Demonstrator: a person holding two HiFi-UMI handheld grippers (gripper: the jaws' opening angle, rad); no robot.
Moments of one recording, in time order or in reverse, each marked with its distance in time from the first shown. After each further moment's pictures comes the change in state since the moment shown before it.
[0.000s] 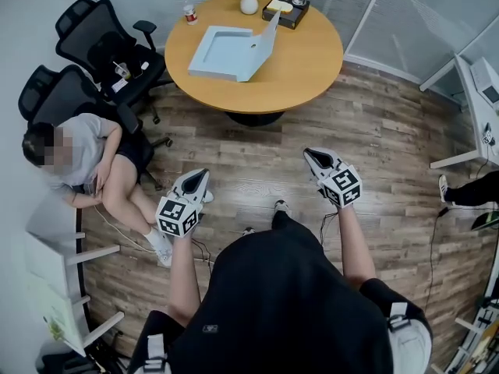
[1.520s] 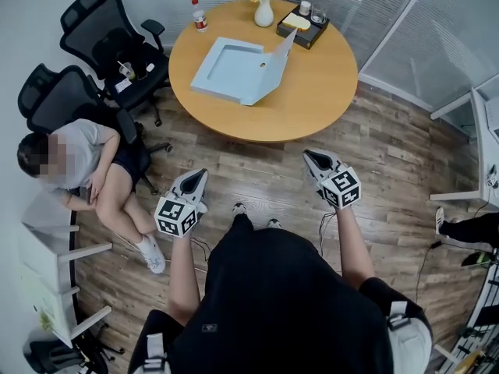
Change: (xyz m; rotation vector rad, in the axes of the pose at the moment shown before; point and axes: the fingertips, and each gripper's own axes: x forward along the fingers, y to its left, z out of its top) left arm 0.097 0.066 0.045 -0.060 -0.014 0.103; right arm 0.092 -0.116 0.035 -0.009 0.010 0.087
